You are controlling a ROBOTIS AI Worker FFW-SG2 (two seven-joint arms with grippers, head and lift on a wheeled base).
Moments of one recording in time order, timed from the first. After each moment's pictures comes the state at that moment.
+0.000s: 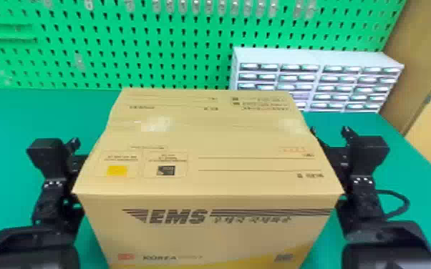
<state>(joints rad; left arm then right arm) -0.05 0.03 0.06 -1.50 0.10 -0.03 -0.09 -0.03 -0.09 -0.03 -1.59 0.03 -0.09 -0.05</state>
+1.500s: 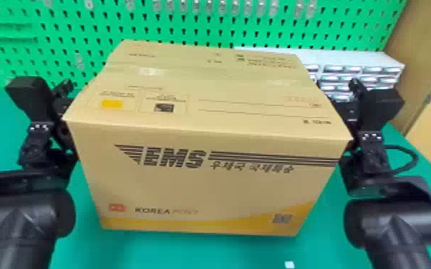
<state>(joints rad) -0.23 0.03 0.10 -1.57 0.08 0.02 -0.17 -0.20 -0.13 0.00 -1.60 0.00 -0.10 -0.05</state>
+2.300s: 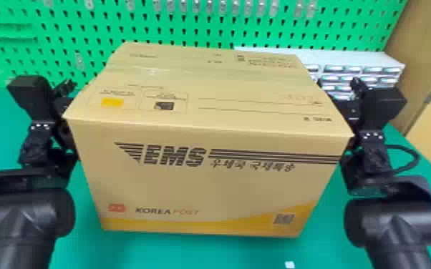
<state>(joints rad) -0.23 0.03 0.10 -1.57 0.07 0.03 -0.17 -0.20 -0.13 -0.01 -1.61 0.00 -0.10 -0.05</state>
